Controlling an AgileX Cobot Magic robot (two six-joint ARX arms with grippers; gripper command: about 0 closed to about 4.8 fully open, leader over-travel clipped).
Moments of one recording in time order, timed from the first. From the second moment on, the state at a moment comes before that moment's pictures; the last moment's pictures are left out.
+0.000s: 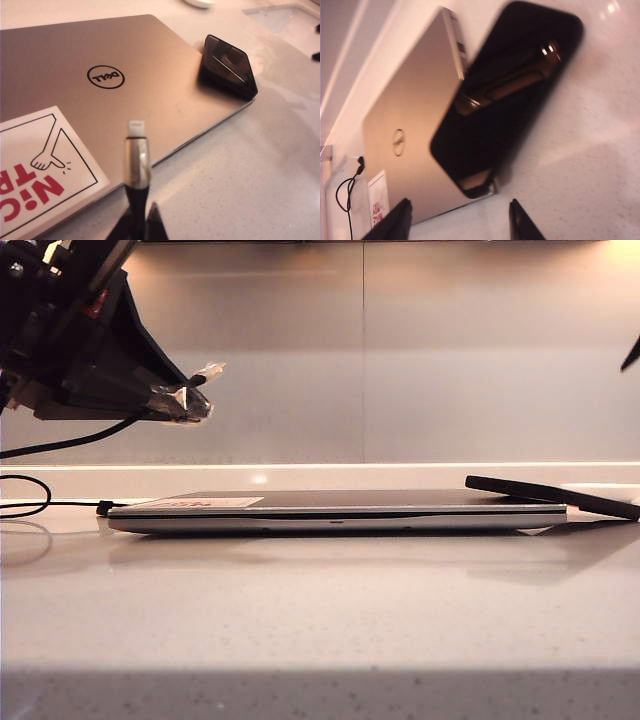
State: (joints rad) left arm -0.70 0.88 0.36 0.21 0.11 -0.22; right arm 0.00 0.78 0.61 -0.48 -0.38 0.83
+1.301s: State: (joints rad) left arm -0.70 0.88 0.36 0.21 0.11 -0.22; right arm -0.01 1.31 0.62 -0.04 -0.55 1.01
